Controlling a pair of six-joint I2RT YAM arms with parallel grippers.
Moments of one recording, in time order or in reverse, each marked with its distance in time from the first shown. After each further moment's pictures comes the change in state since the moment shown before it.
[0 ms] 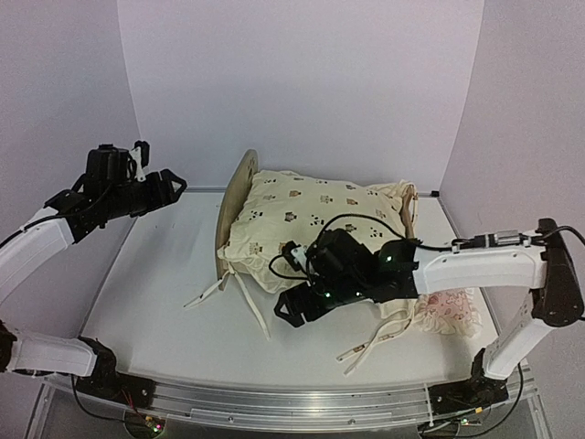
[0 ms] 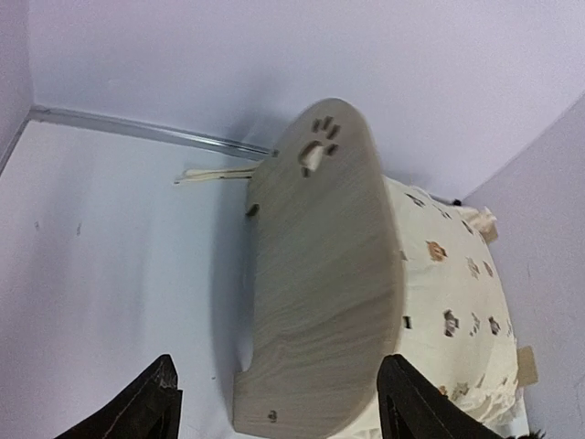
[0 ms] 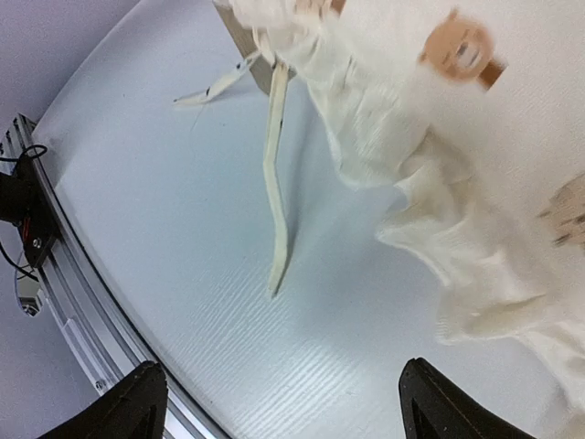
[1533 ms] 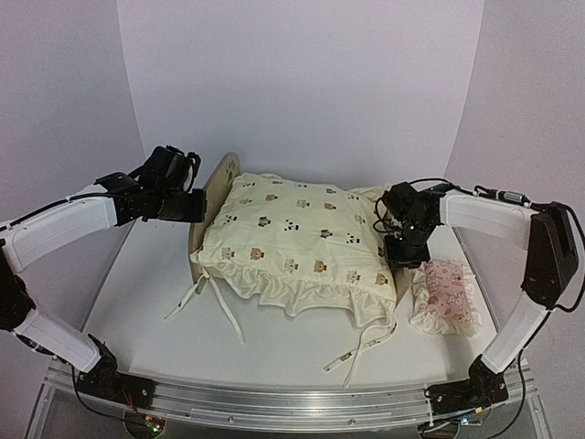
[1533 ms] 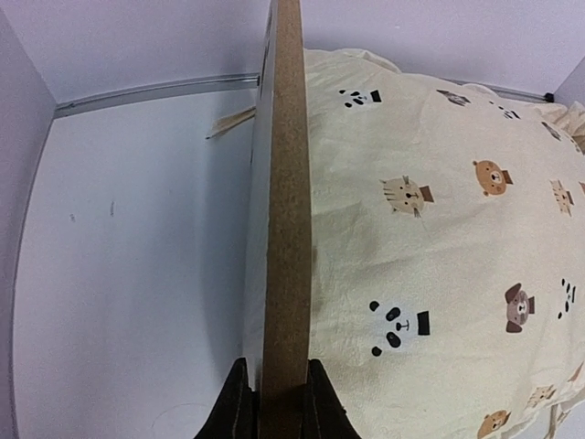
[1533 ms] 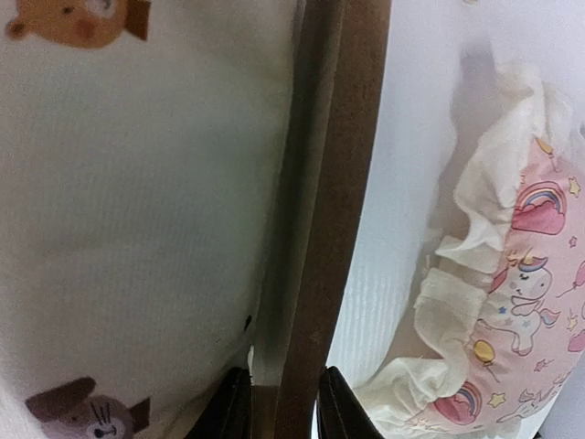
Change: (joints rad) left arm -0.221 0.270 0.167 -0.189 -0.303 0.141; right arm -0.633 0.065 0.098 -0.533 0.047 0.002
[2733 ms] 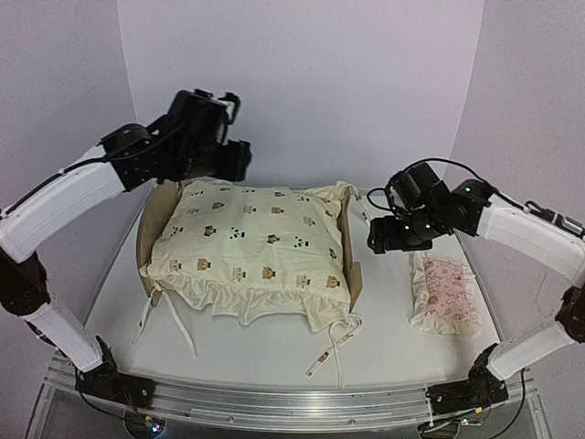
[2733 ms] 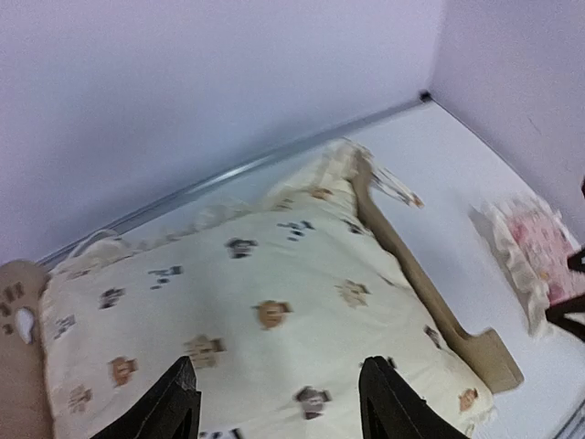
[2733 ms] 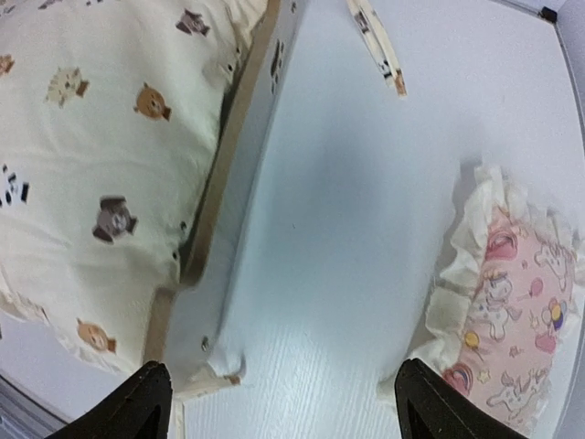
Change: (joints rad) left arm -0.338 0.238 0.563 -0.161 -0.187 0.137; right arm 0.192 -0.360 -0.079 0.102 0.116 -0.007
